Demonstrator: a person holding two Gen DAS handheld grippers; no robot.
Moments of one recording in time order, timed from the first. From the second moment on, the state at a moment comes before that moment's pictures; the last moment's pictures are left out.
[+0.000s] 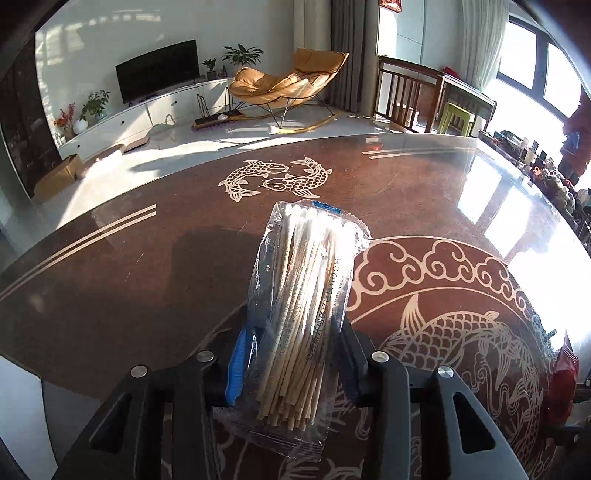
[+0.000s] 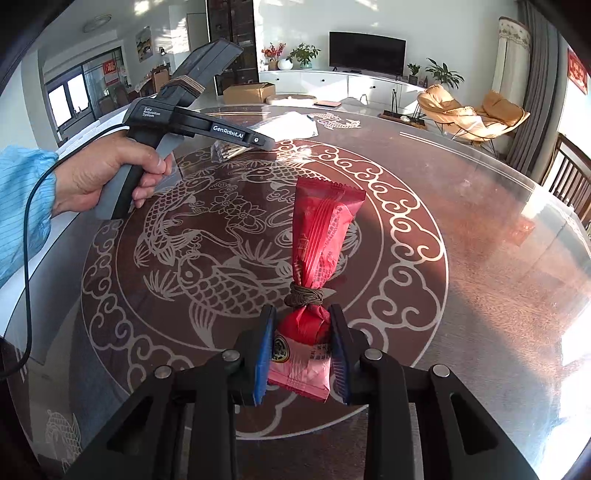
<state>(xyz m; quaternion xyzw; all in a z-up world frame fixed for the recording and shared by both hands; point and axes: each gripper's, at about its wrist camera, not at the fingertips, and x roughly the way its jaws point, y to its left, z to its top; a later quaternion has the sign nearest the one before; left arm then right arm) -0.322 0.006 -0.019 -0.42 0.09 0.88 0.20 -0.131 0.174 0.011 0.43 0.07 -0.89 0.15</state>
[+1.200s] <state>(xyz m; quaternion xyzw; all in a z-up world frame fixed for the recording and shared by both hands) -0.070 -0.051 -0.033 -0.47 0.04 0.88 0.07 -0.095 0.115 0.002 0.43 0.09 -0.88 0.18</state>
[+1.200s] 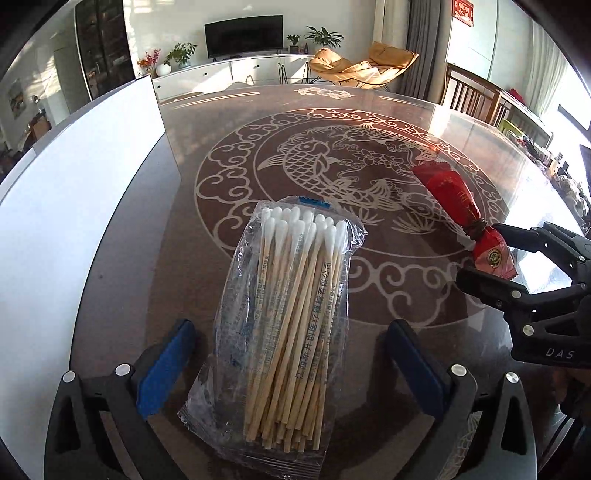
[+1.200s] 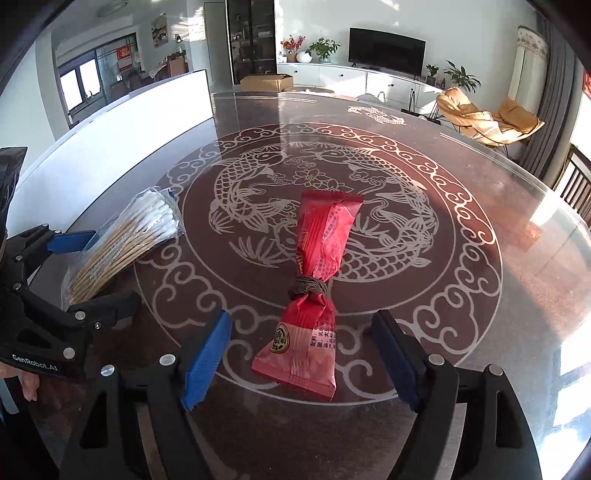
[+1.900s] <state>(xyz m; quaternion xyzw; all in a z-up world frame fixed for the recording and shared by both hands) -0.072 -0.051 -0.034 -0.47 0.04 0.88 0.07 -0.103 0.111 0.001 0.44 0.09 -0.88 0.18</state>
